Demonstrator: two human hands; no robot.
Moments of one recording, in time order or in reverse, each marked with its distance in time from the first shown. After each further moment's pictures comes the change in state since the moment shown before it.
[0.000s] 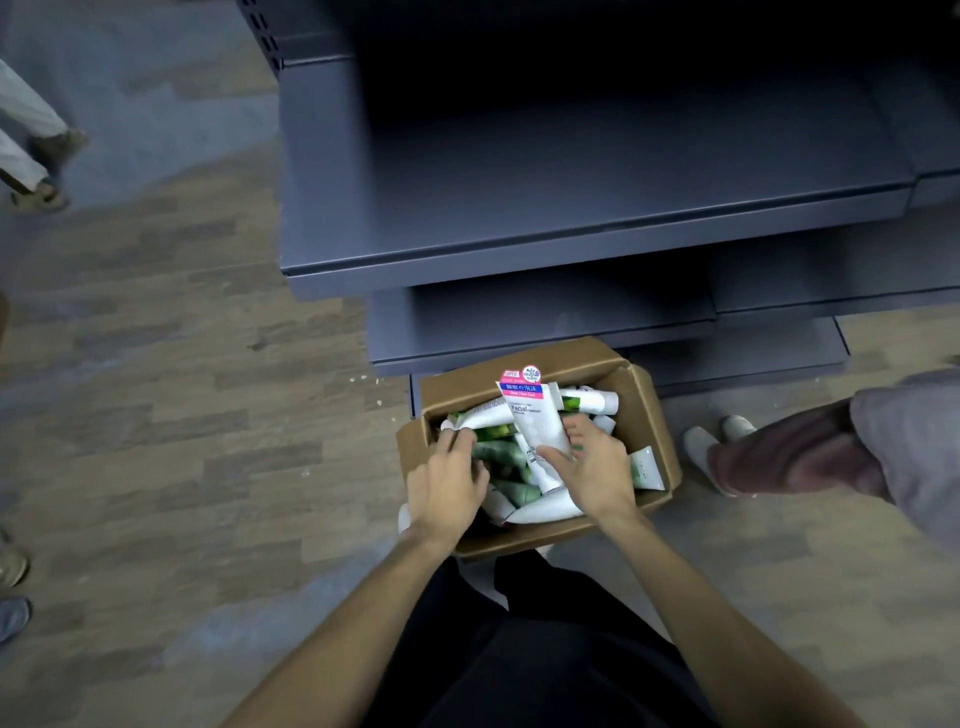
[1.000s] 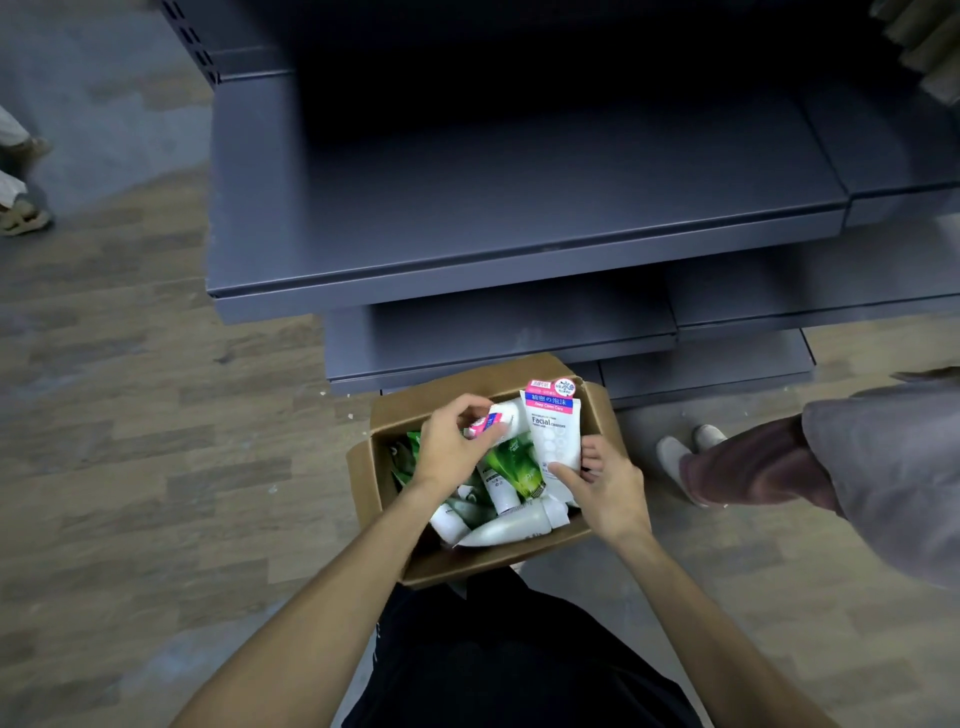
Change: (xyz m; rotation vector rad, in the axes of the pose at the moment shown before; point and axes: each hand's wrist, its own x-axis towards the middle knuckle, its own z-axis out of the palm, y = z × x) left_hand 0.064 0.066 0.010 -0.773 -0.081 0.011; right_hand 0.012 0.057 -0.052 0.200 0.046 0.084
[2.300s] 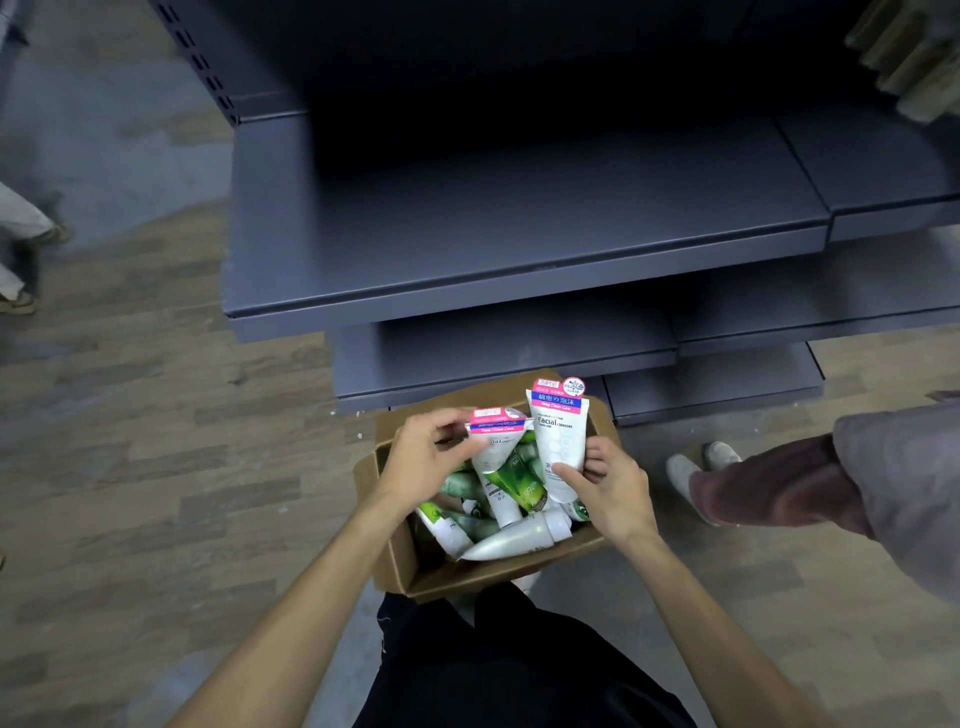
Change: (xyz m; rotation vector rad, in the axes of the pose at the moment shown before) left_hand -0.018 0.024 -0.045 0.005 -0.104 0.086; right_hand 0.003 -0.014 -0.009 0.049 -0.006 -0.042
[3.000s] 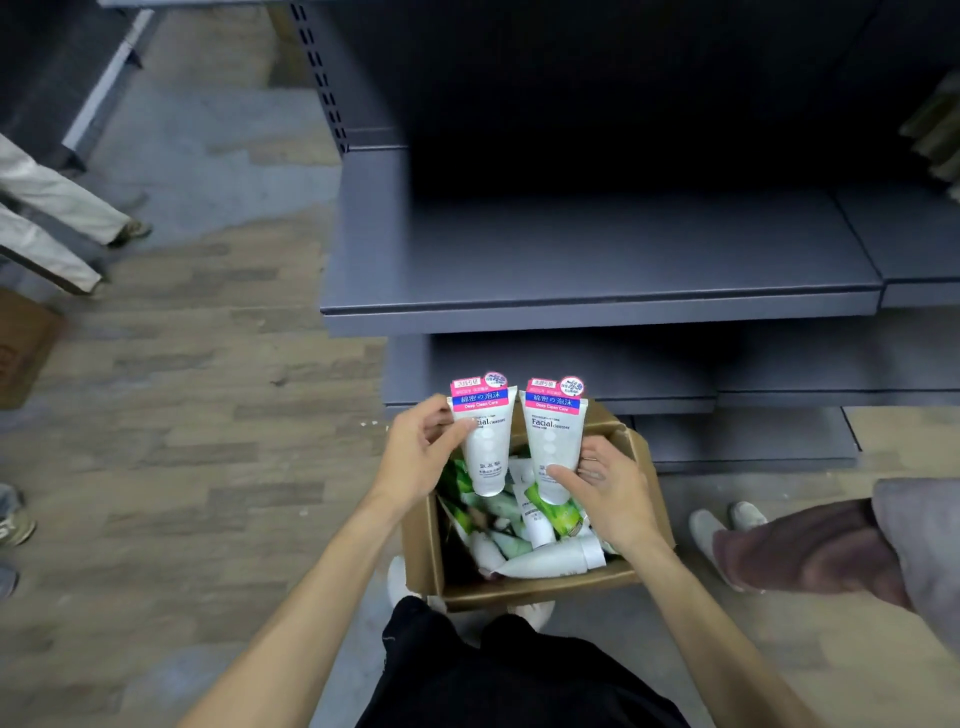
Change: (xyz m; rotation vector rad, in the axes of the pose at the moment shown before) left_hand -0.035 0.024 -0.058 -0.204 0.255 0.075; right_hand -0.016 -0.073 0.028 0.108 -0.173 -0.168
